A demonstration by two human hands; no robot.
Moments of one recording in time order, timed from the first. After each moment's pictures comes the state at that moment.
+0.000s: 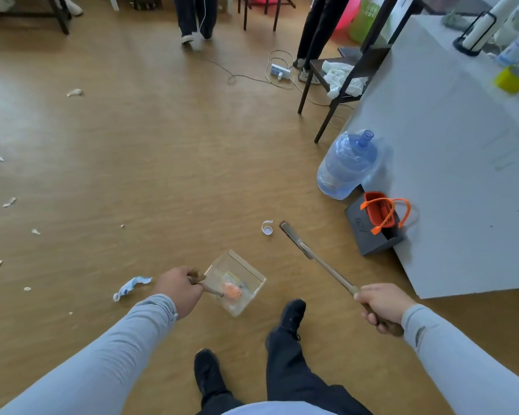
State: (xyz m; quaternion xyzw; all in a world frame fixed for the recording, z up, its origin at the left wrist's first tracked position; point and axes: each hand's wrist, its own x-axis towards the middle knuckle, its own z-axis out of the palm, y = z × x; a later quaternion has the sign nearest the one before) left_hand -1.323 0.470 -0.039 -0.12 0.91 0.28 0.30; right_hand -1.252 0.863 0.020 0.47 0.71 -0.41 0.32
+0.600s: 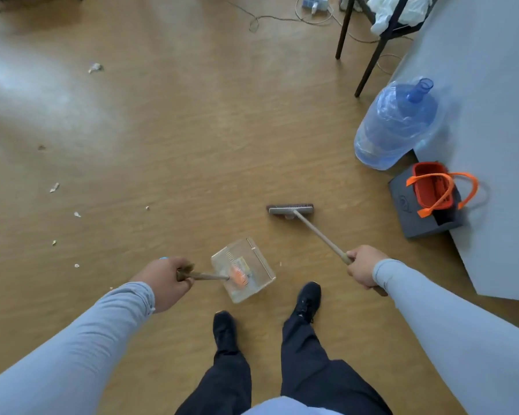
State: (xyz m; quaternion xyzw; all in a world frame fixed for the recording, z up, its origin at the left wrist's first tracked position) left_hand -1.419 0.532 -0.043 -0.07 0.92 0.11 0.38; right_hand -1.421 0.941 -0.098 0.24 0.82 -0.22 0.46
